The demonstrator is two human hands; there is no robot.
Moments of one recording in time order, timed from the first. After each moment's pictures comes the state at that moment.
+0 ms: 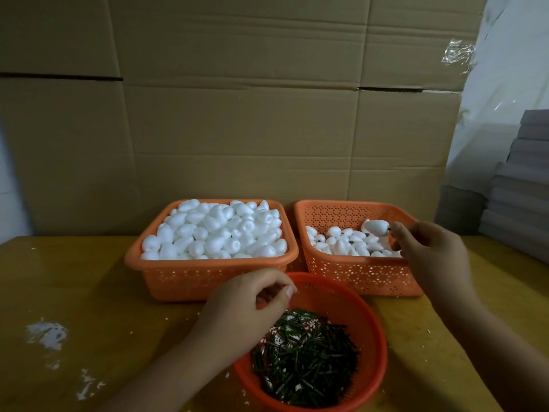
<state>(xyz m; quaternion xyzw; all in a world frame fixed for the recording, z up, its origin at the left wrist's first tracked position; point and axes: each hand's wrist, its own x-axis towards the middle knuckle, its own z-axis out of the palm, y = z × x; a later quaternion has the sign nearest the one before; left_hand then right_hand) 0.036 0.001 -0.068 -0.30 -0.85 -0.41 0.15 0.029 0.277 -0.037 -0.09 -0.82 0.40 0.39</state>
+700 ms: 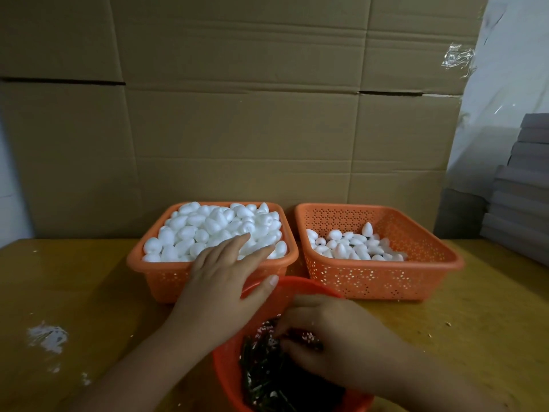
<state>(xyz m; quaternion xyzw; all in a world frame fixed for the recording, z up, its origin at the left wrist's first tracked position) 0.025 -0.017 -0.052 -0.20 -0.94 -0.15 0.22 0.075 0.181 -0.047 0.35 -0.92 0.14 0.10</state>
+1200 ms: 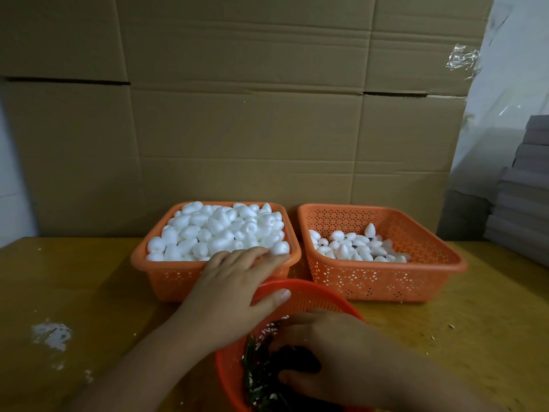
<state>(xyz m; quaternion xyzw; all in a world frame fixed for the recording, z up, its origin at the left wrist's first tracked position) 0.019 -0.018 -0.055 -0.28 -0.93 -0.11 0.22 0.077 0.177 -0.053 0.35 -0.93 0.08 0.03</state>
